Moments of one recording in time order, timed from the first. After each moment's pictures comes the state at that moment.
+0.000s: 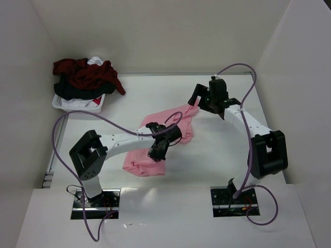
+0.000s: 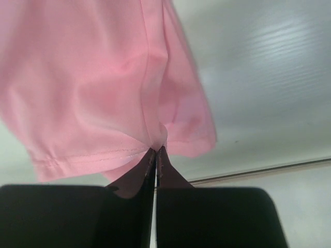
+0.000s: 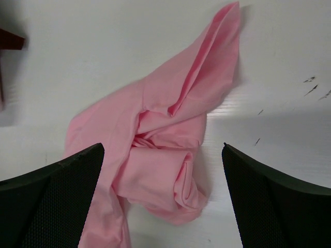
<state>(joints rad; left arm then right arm) -0.98 1.77 1.27 -0.96 -0.15 -0.67 0.26 1.55 1.15 -0.27 -0.06 0.56</state>
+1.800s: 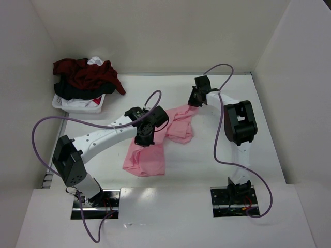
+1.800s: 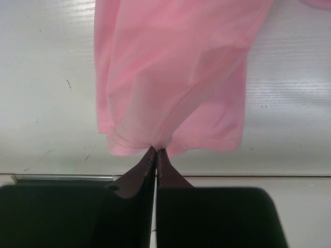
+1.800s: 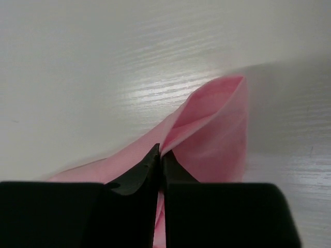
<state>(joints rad) -0.85 1.60 1.42 -1.20 -0.31 -0.77 0.25 2.13 1.52 -0.25 -0.04 0.57</state>
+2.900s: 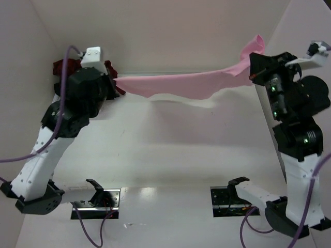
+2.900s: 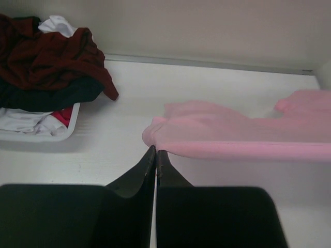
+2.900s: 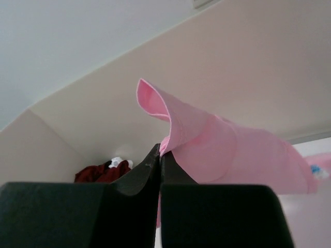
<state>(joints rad) -0.59 1.26 1.77 -0.84 -0.55 -0.35 0.25 1.07 1.77 -0.46 0.21 0.47</state>
